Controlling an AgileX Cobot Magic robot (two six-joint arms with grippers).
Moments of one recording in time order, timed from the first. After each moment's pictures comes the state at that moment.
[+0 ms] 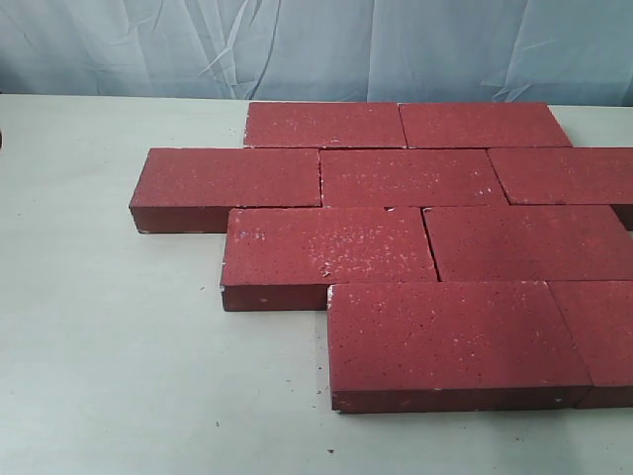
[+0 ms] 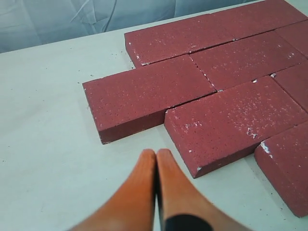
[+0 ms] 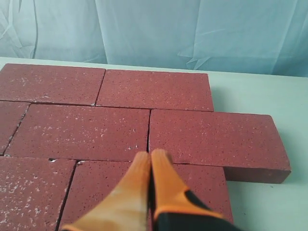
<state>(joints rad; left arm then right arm) -0.21 0.75 -0.77 -0.33 0.70 0.29 0.07 0.87 -0.71 0.03 0.42 -0.03</state>
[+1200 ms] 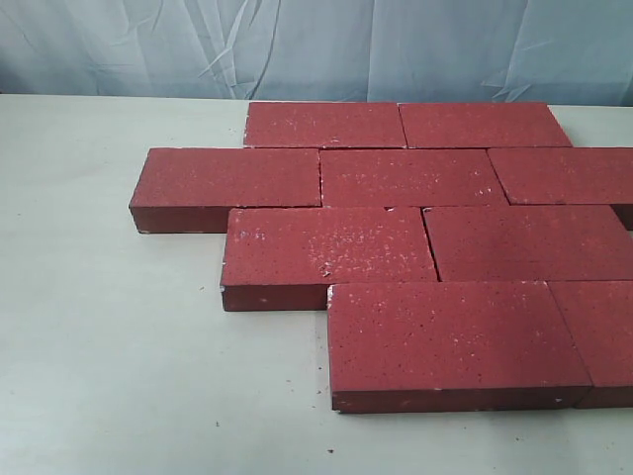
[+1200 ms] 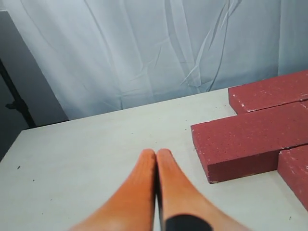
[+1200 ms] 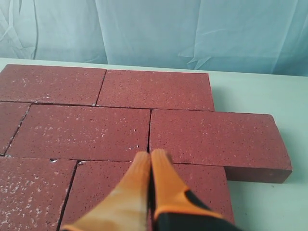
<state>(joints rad) -0.14 0.32 -0.37 0.19 0.33 -0.04 0.07 0.87 -0.71 0.03 0.42 -0.02</state>
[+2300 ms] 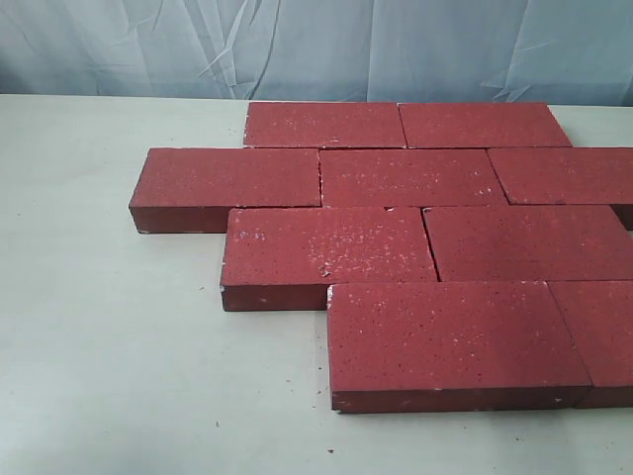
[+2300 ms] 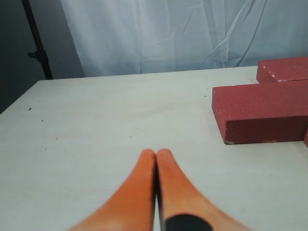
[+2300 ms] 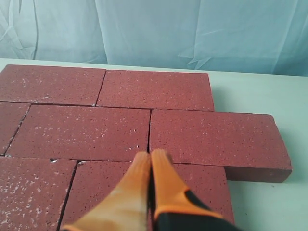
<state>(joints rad) 0.02 0.01 -0.02 0.07 0.28 -0.02 0.07 0.87 -0.71 0.04 0.42 -0.02</state>
